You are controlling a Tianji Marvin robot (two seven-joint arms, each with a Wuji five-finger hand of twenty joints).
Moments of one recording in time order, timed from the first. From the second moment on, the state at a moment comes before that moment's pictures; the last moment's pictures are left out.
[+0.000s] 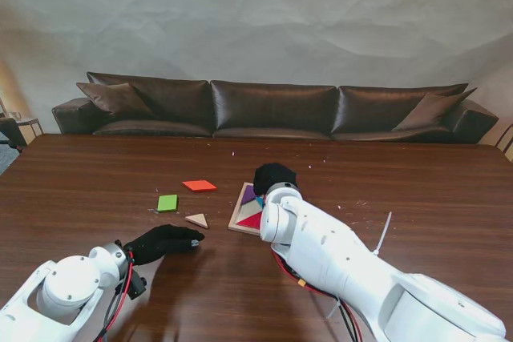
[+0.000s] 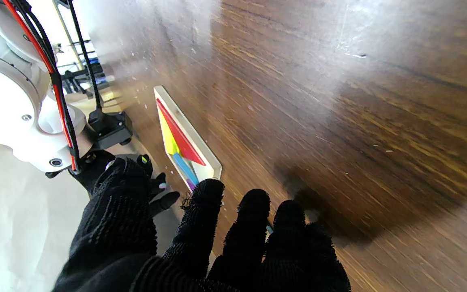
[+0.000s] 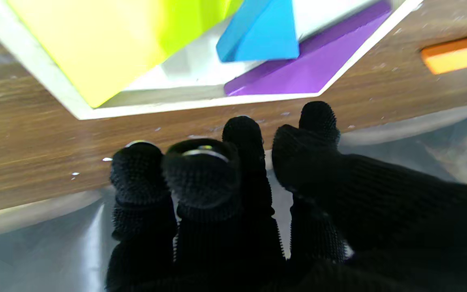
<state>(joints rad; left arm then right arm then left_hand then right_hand) 1.65 -1.04 -1.38 -1.55 0.14 -0.01 -0.45 -0.82 -1.52 0.48 -0.70 -0.35 0.42 -0.35 0.88 -0.14 0.02 -0.05 0.64 0.15 0.12 0.27 0.65 0.25 0.08 0.26 0.43 0.28 0.12 0.33 0.11 0.04 0.21 0.66 0.66 -0.71 1.37 -0.35 0.90 -0.24 0.85 0.17 1.00 0.07 0.94 0.73 1.29 0.02 1.25 0.74 0.76 0.20 1.46 0.73</state>
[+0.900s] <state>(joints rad) 1.62 -1.04 -1.37 -1.54 0.15 -0.02 -0.47 -0.80 -1.43 0.35 -0.74 -0.49 0.28 -0.23 0.89 -0.14 0.02 -0.05 0.64 0.15 0.12 0.27 0.66 0.25 0.08 0.26 0.44 0.30 0.13 0.33 0.12 0.06 0.23 0.66 0.71 -0.66 1.34 -0.35 0.91 -0.32 0.68 0.31 1.00 0.05 1.00 0.87 1.29 -0.01 1.37 0.79 0.76 0.20 1.47 0.75</state>
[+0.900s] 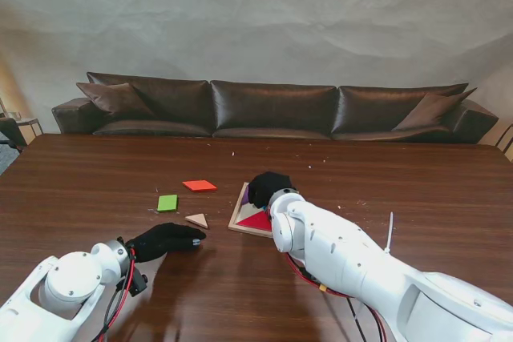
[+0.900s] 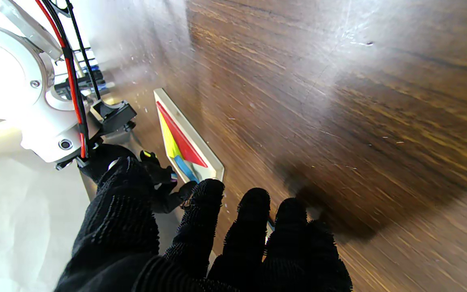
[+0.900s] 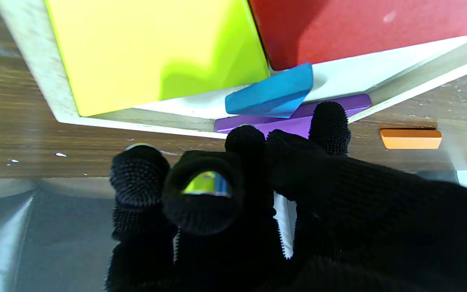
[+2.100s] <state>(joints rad) 1.62 -1.04 -1.37 -1.54 0.15 -0.02 -0.48 -0.77 -1.44 0.34 -0.69 -0.50 0.29 -0.21 0.89 -0.14 0.02 -0.05 0.64 0.15 0.12 0.27 0.66 0.27 0.08 0.26 0.44 0.34 0.13 0.33 0.12 0.10 0.23 0.66 0.69 -0.66 1.34 -0.35 0.89 -0.32 0.68 0.27 0.97 0.04 1.01 0.87 1.29 -0.03 1.38 0.79 0.76 0.19 1.48 0.75</state>
